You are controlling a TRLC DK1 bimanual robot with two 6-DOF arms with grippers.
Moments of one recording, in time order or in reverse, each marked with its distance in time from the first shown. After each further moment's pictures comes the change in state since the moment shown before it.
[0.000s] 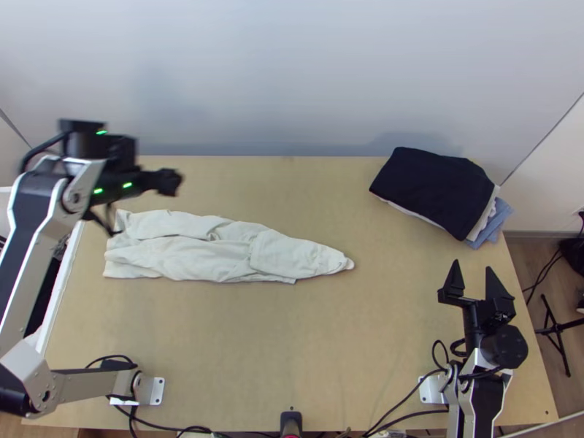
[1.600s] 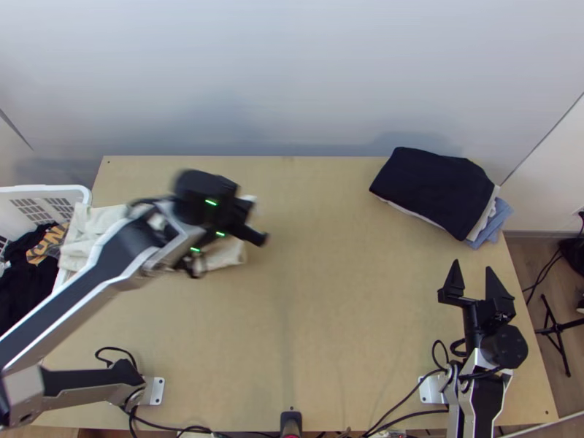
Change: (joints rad) left arm -0.648 -0.020 -0.155 0.295 -0.354 -0.088; right arm 0.000 0.000 0.000 0.000 0.000 0.000
